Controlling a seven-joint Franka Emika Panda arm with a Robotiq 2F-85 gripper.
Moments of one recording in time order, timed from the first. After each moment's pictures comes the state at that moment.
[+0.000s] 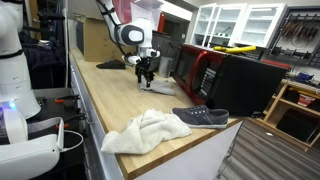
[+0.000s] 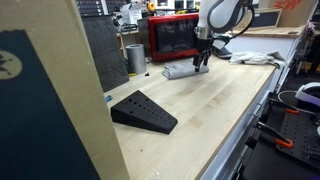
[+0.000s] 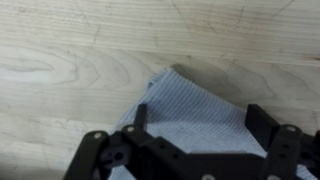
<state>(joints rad) -0.03 0.18 -0.07 -2.37 -0.17 2.69 -0.02</state>
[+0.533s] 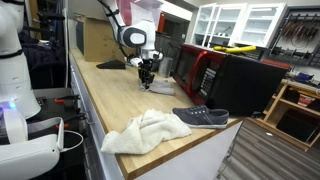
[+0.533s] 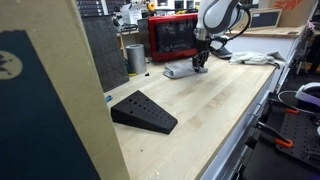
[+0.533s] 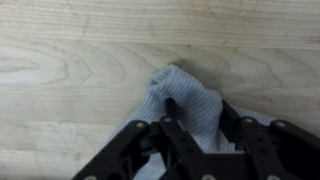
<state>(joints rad) -0.04 0.22 -0.06 -2.33 -0.07 2.69 -0.07</state>
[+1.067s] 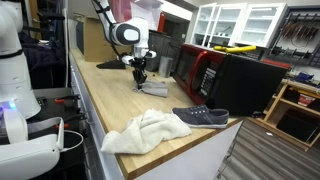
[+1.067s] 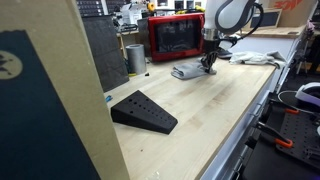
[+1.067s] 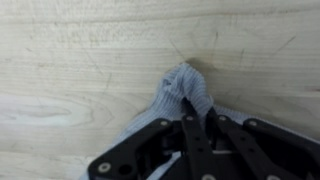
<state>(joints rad) -0.03 0.12 -0.09 -2.46 -0.21 2.68 0.09</state>
